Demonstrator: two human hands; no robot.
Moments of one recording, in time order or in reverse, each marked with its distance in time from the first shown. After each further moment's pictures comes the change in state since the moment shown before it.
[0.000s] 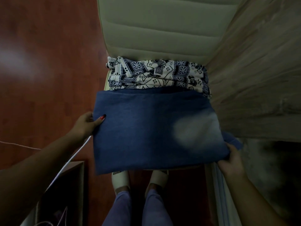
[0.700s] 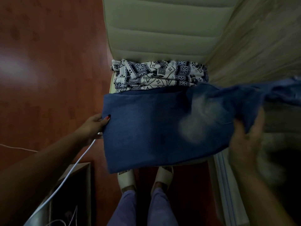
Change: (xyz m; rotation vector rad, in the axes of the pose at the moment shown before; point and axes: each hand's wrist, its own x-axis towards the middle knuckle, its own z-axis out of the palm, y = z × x) left_hand -0.003 0.007 -0.013 -0.032 -0.156 -0.116; right_hand -0.063 -0.026 0.076 -0.503 -0.008 -0.901
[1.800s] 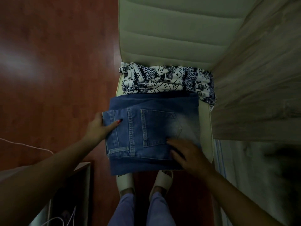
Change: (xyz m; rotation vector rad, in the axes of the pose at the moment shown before) left_hand -0.023 -0.001 0.003 0.301 0.180 0.159; right_hand -0.052 0.070 0.048 -0.724 -0.996 -0.590
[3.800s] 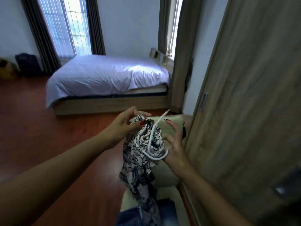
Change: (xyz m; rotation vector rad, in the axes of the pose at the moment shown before) left_hand -0.282 0.431 -0.167 -0.205 -0.329 1.188; right_hand 0.069 -0.274 -0.400 0.752 0.588 -0.202
